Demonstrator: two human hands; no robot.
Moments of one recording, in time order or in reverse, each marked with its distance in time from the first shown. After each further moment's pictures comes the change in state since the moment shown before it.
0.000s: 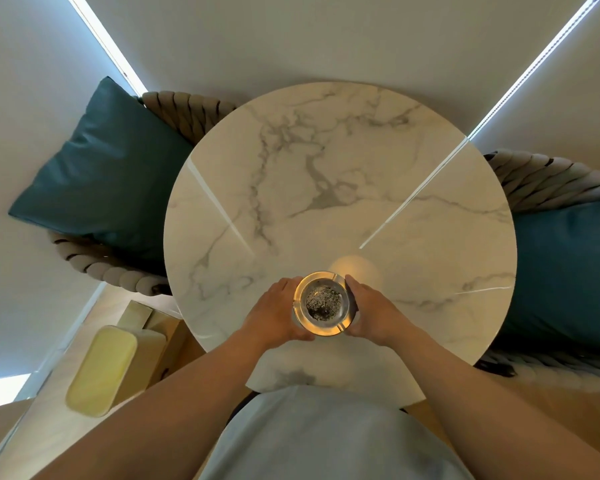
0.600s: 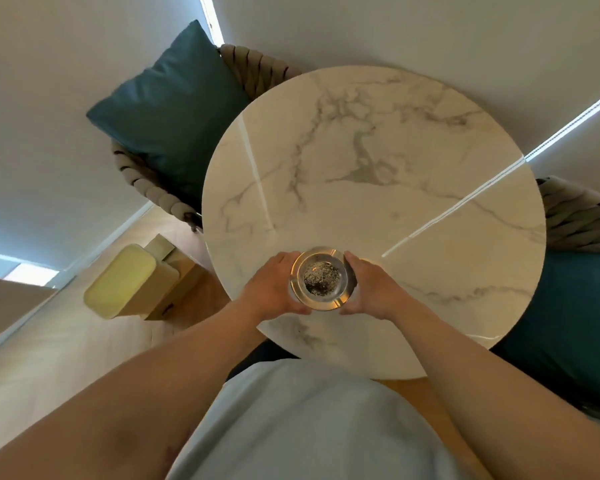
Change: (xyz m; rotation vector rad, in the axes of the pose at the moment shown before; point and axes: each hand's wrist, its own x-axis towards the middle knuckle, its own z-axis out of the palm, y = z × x) left_hand -0.067 0.001 0.039 -0.126 0.247 -0.096; right_hand -0.016 -0.007 0.006 -0.157 -0.099 -0.215
